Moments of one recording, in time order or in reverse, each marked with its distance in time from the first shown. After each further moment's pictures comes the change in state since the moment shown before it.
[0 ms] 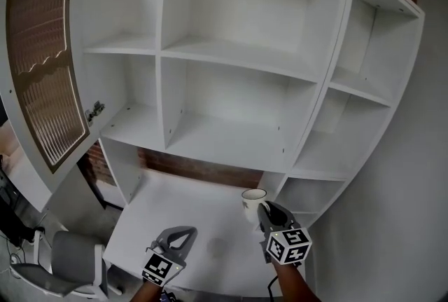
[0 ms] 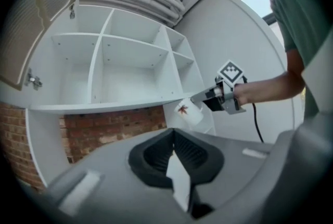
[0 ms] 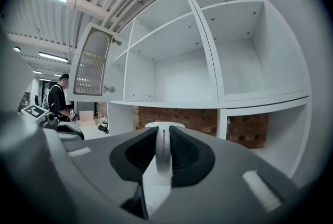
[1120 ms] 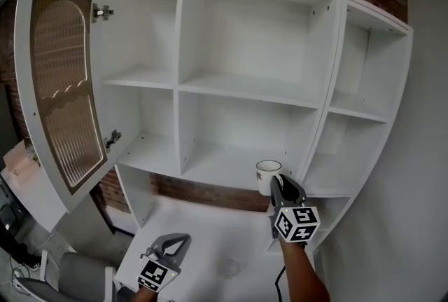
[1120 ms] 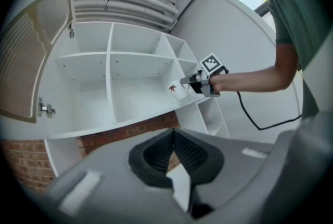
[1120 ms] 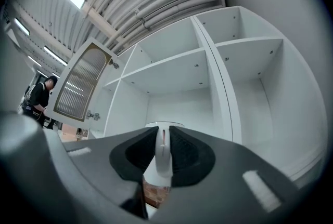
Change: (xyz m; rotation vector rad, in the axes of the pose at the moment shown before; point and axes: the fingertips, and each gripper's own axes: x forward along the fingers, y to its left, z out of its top) left arm -0.045 0.056 0.027 0.125 -0.012 0.070; right arm 0.042 -0.008 0.142 -0.093 -0.314 -0.078
